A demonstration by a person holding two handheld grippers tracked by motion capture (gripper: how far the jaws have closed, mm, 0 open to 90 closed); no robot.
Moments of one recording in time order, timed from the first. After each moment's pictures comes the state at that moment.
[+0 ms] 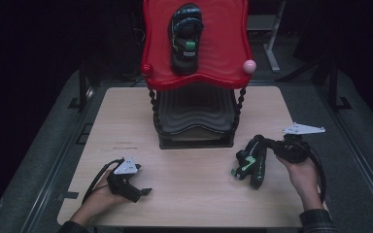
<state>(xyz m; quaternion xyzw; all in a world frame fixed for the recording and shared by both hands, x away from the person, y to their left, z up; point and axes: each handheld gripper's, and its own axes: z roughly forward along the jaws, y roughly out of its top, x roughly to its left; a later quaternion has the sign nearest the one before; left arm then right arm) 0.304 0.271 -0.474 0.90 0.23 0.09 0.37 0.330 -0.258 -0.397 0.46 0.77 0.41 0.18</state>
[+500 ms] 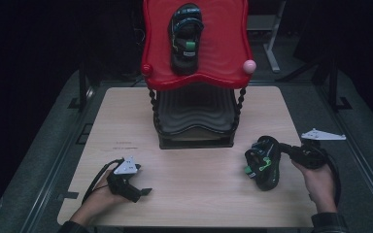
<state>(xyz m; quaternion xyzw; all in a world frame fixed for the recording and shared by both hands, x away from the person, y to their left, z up) 0.304 0.271 -0.474 0.90 0.23 0.09 0.37 0.317 -0.303 -0.411 0.50 0.74 0.42 0.18</state>
